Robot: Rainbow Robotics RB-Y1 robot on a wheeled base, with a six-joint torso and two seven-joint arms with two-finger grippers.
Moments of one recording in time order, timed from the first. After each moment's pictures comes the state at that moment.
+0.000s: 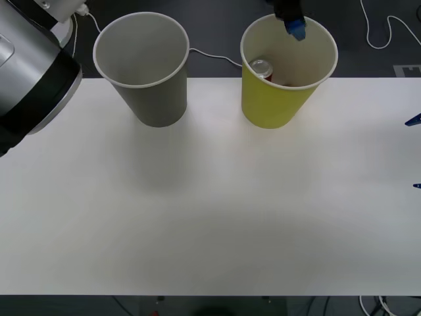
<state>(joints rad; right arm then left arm) 0.01 -1.16 -0.47 -1.94 1.46 -1.52 -0.21 -1.70 0.34 -0.67 -0.95 -1.96 -1.31 0.96</state>
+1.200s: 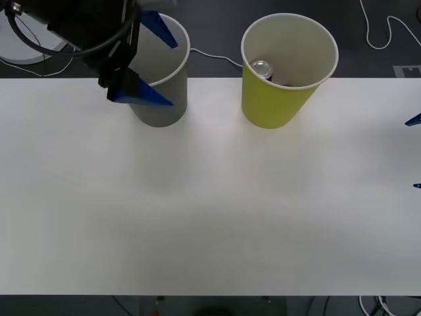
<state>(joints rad) 0.01 -1.16 -0.47 -1.94 1.46 -1.52 -0.21 -1.28 1.15 -0.67 -1.82 -1.41 -1.32 0.87</state>
